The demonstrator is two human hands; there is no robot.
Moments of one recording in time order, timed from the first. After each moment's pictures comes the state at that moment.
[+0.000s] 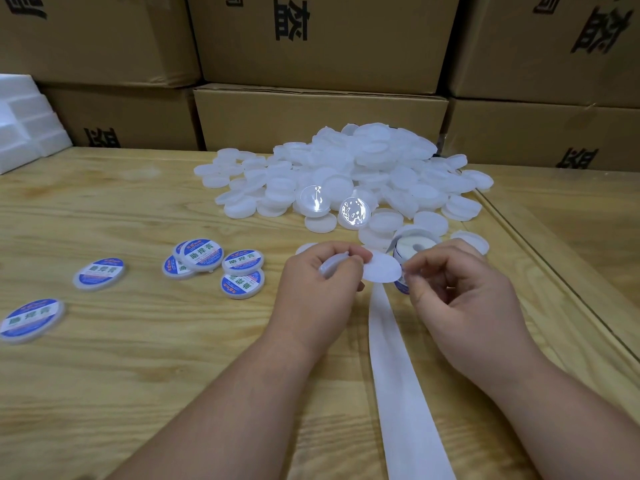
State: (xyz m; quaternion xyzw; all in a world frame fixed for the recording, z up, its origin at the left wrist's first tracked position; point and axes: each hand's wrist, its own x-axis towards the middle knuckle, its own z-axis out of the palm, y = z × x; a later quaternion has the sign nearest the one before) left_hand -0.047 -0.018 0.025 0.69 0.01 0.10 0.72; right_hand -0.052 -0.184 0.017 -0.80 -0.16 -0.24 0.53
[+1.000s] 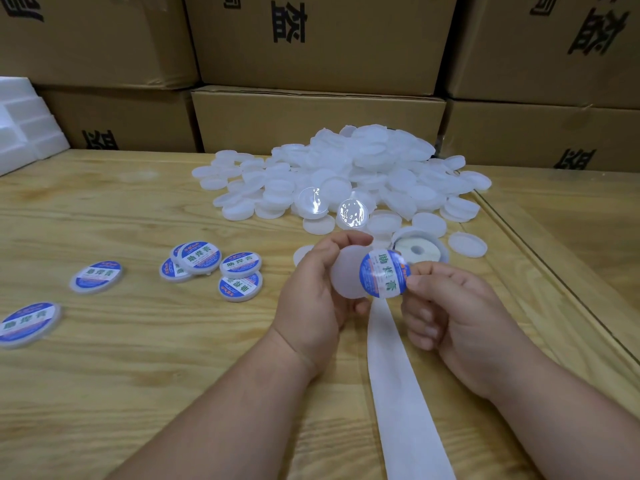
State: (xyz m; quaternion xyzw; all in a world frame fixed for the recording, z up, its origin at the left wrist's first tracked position) left_hand -0.045 -0.021 0.027 0.49 -0.04 -0.04 0.87; right_hand -0.053 -0.182 0.025 -0.63 -0.07 0.07 0.77
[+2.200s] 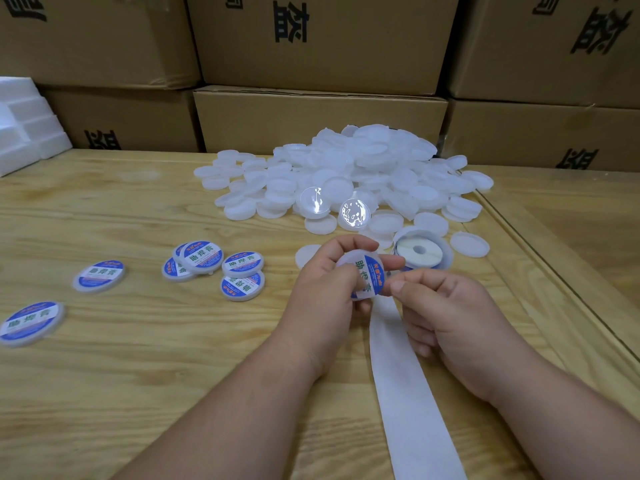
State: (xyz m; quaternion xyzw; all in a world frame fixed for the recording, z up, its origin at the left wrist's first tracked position) left_hand -0.039 -0.023 0.018 0.57 -0.08 -0.03 0.82; right_hand -0.053 -0.176 0.023 -0.69 -0.06 0.06 0.72
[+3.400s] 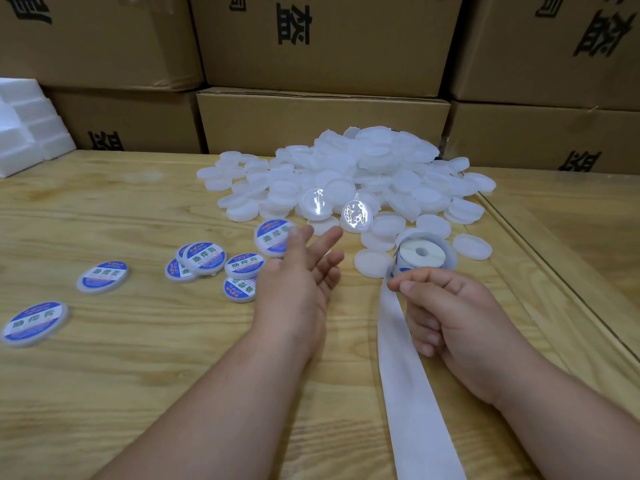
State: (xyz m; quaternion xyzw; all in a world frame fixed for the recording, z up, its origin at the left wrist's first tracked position) left_hand -0.024 -0.007 0.022 0.41 0.12 0.08 0.90; right_hand -0.051 -0.180 0.021 -0.67 -0.04 0.07 0.74
